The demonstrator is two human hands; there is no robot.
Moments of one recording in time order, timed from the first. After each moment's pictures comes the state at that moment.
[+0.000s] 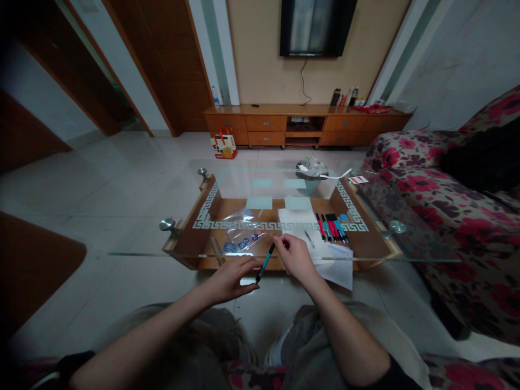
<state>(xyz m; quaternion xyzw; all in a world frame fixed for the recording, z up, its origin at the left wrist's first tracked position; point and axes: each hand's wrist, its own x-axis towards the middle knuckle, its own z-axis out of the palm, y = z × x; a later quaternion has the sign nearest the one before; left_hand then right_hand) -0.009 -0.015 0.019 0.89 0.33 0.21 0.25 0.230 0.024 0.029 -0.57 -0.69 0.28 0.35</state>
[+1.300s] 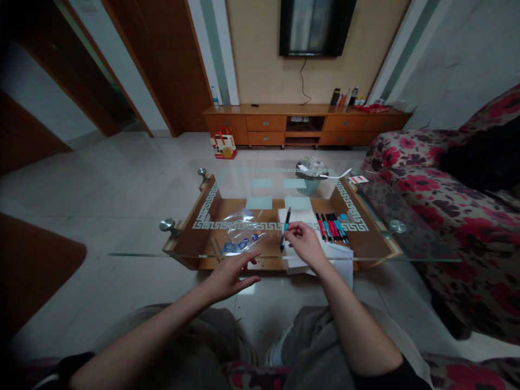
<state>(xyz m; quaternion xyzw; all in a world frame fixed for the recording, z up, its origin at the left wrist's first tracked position) -0.012 -0.014 0.023 0.85 0.39 0.23 0.26 0.260 0.053 0.035 -0.54 -0.56 0.45 0.44</state>
